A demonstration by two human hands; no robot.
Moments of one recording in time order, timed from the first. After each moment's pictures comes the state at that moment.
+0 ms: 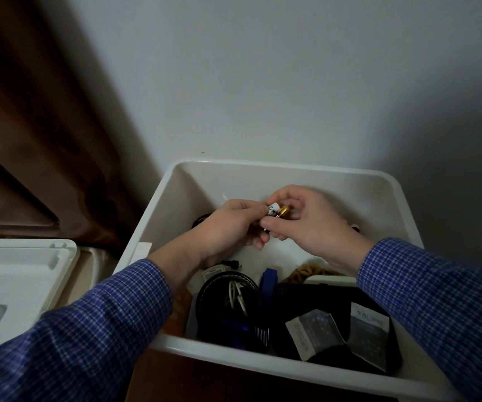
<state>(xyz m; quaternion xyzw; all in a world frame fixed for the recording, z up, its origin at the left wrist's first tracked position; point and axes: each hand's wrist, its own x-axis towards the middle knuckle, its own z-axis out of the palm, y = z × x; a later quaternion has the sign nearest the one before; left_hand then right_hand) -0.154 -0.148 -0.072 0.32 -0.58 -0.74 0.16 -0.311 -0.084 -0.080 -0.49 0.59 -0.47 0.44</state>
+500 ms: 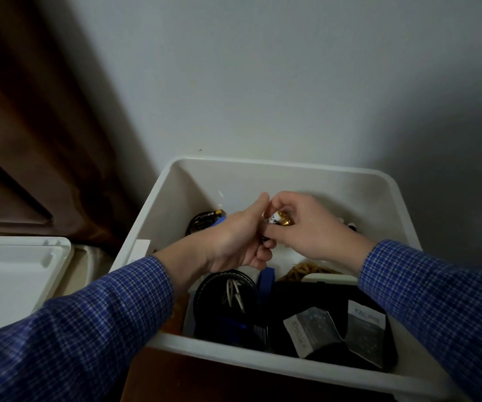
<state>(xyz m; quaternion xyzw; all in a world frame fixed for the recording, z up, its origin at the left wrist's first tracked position) -0.167 -0.139 -0.077 0.37 -0.48 -0.79 0.02 -0.305 -0.077 -0.066 -0.55 0.66 -0.34 0.38</state>
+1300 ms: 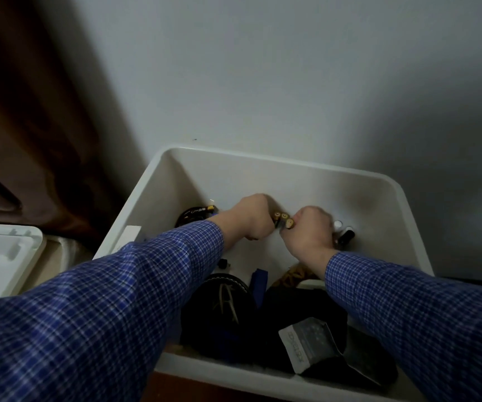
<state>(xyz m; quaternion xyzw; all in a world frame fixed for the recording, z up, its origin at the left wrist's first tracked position) -0.220 -0.188 -0.113 0.46 -0.82 -0.32 -0.08 -0.328 -0.117 -0.154 -0.37 0.89 -0.20 0.17</state>
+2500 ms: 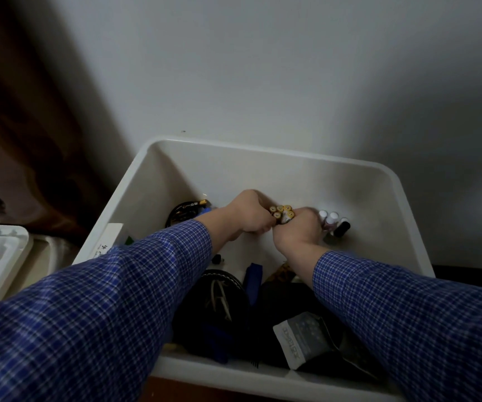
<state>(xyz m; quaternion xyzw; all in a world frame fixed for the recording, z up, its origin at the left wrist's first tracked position) -0.226 -0.188 -0.138 0.48 -0.71 -0.52 0.03 -0.312 -0.121 -0.170 -0.20 0.89 -0.34 0.24</state>
